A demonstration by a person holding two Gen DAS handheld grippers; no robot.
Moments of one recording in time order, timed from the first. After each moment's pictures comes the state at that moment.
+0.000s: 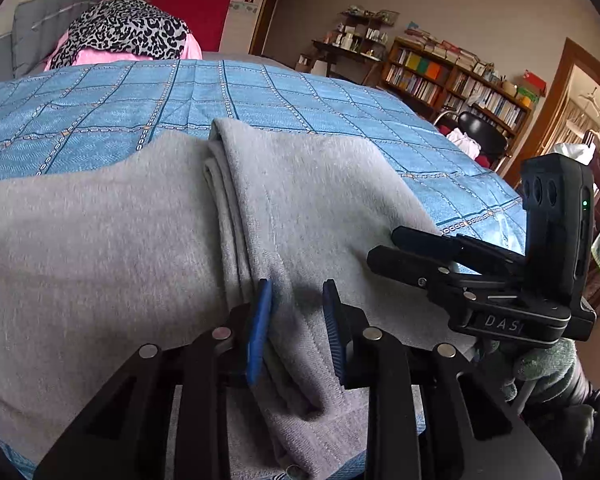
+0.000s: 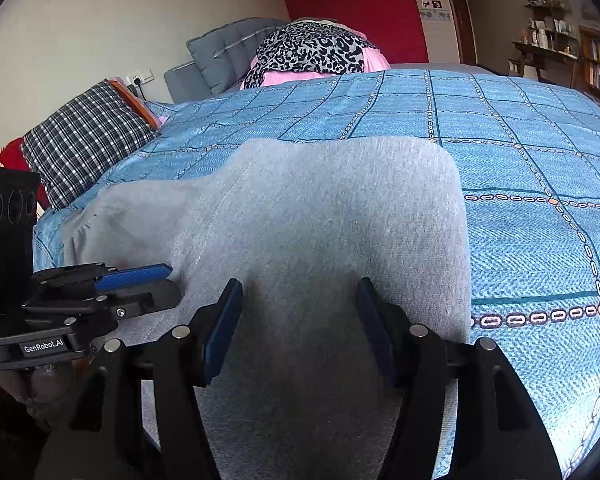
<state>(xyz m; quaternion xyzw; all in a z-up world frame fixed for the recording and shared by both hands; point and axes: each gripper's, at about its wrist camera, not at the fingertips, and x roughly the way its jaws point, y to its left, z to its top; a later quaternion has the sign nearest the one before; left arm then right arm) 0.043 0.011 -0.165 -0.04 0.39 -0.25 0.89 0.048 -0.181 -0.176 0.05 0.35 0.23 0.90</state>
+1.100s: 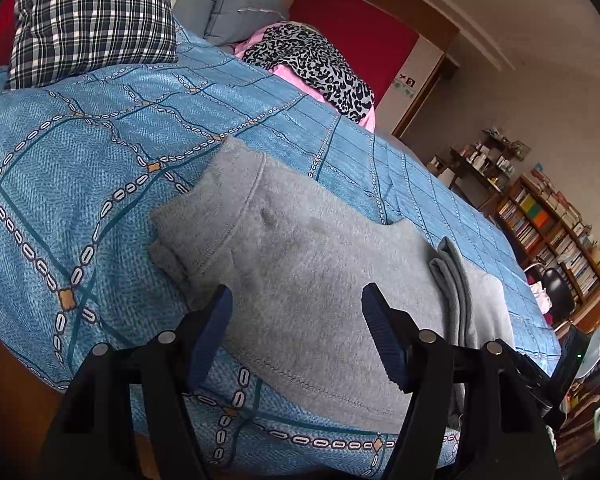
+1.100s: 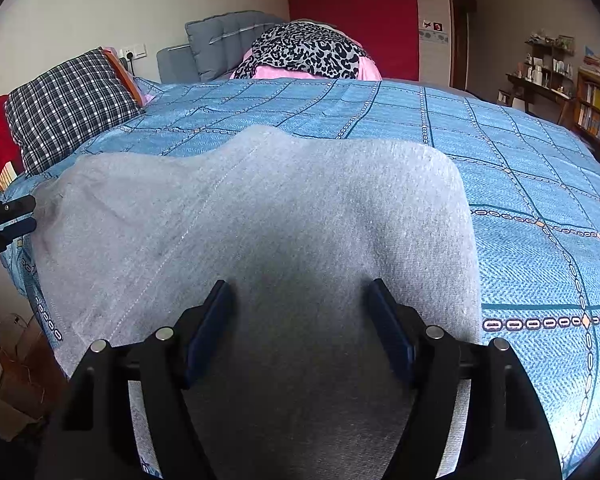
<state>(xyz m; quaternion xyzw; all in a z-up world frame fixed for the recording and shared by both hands) -0.027 0.225 -0.148 -0.23 0.31 0.00 0.92 0.039 -0.154 -0.186 -0.02 0.34 0.19 0.92</state>
